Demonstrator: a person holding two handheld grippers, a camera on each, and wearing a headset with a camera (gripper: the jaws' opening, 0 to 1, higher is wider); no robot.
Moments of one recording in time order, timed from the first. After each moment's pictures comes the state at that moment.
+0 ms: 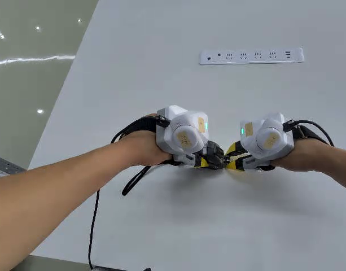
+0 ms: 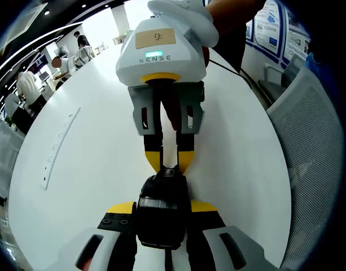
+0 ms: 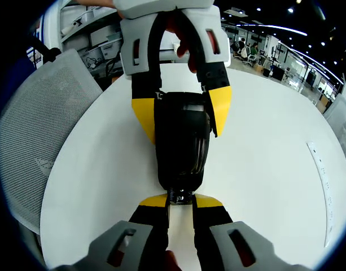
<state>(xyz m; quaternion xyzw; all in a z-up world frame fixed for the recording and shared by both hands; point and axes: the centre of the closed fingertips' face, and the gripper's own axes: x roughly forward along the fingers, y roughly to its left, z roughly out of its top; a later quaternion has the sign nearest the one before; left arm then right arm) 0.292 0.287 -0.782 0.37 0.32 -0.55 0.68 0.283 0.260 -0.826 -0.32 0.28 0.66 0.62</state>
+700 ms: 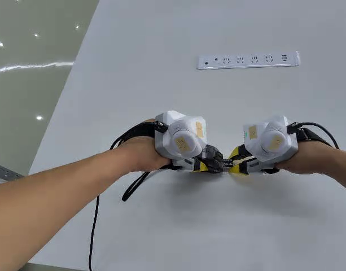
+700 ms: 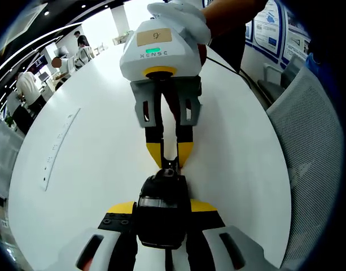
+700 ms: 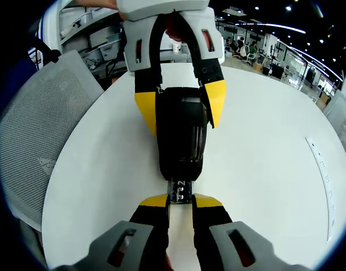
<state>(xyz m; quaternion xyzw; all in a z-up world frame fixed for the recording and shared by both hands) 0.292 0.287 -0.781 0.37 0.32 -0.55 0.68 0.283 0.245 -0.826 -0.31 0.29 0.66 0.62</state>
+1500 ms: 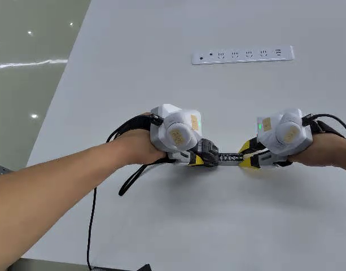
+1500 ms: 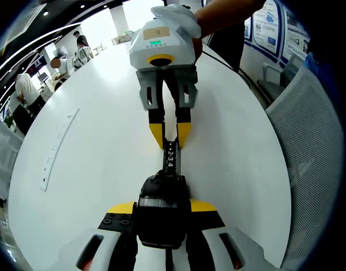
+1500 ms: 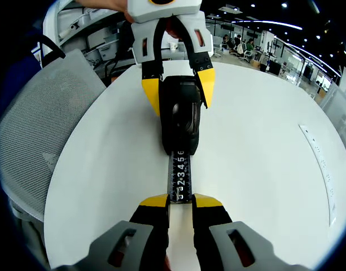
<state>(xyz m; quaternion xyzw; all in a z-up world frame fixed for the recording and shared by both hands) 0.292 0.286 -0.782 0.37 0.32 -0.55 0.68 0.281 0.211 -0.823 -0.31 0.29 0.65 0.62</state>
